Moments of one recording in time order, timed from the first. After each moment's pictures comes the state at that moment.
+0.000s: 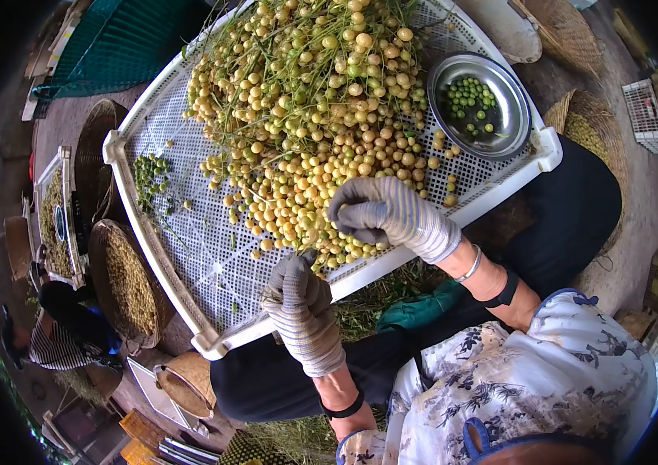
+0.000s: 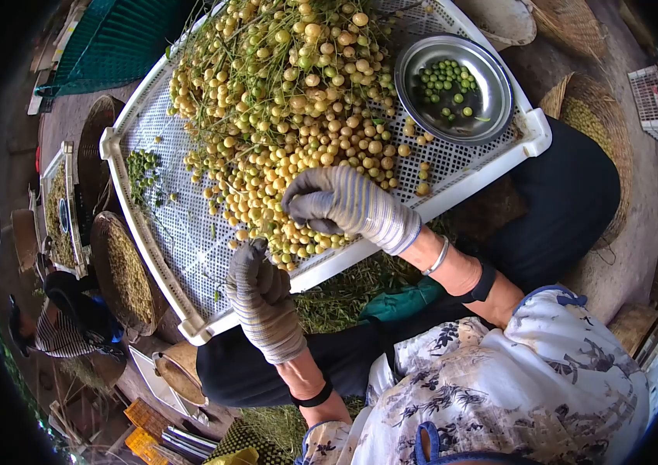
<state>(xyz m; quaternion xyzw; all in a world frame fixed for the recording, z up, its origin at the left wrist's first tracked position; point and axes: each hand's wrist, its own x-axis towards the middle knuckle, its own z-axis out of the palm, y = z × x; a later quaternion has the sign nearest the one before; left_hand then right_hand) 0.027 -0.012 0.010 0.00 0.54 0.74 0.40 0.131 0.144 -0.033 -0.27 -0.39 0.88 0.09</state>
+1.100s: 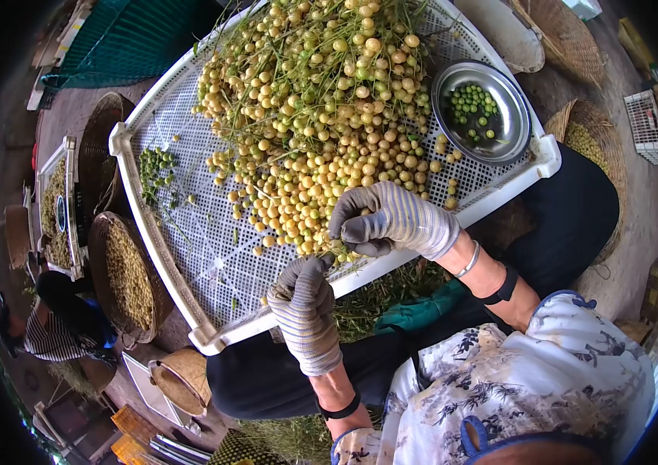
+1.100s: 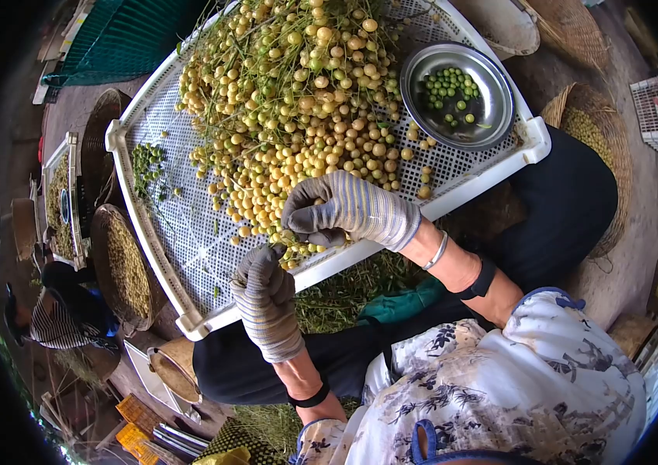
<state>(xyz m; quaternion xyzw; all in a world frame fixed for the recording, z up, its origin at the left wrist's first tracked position) 0.030 -0.019 0.014 -0.02 0.60 0.68 0.42 0.133 0.145 -0.020 -0.19 -0.44 0.88 0.02</state>
